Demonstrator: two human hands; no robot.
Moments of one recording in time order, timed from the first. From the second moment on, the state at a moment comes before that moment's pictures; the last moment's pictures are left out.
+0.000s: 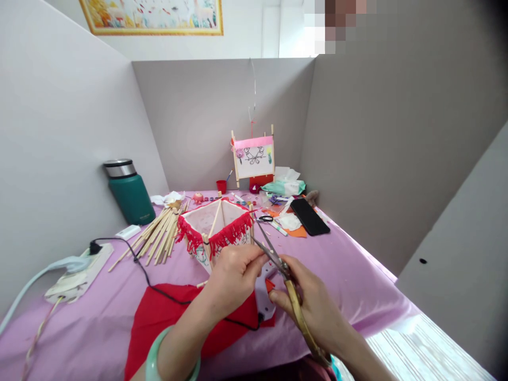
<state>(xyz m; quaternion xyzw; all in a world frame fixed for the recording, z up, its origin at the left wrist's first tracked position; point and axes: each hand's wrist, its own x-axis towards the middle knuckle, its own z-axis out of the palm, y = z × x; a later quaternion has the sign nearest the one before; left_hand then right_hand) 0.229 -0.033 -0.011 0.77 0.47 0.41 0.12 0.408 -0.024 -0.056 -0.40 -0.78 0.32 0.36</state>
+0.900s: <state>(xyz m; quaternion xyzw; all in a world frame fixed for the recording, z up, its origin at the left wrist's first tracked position) 0.232 -0.030 -0.012 0.77 0.47 0.43 0.05 0.409 -0.026 -0.055 -0.42 -0.78 0.27 0.38</state>
